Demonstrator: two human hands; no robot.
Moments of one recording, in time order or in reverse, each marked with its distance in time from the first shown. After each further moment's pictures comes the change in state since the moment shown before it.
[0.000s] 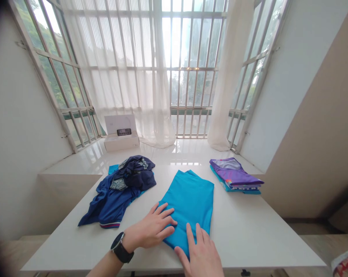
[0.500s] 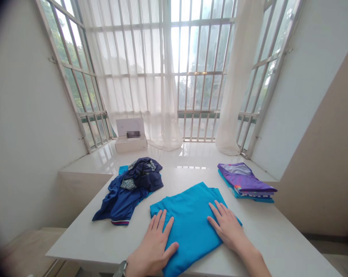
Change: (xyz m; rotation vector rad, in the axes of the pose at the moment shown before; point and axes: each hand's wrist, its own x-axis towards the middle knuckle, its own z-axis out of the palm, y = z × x) left_hand -0.034 0.011 0.043 -0.049 0.081 -0.345; right_hand 0.083 0.097 -0.023 0.077 -0.161 -0.021
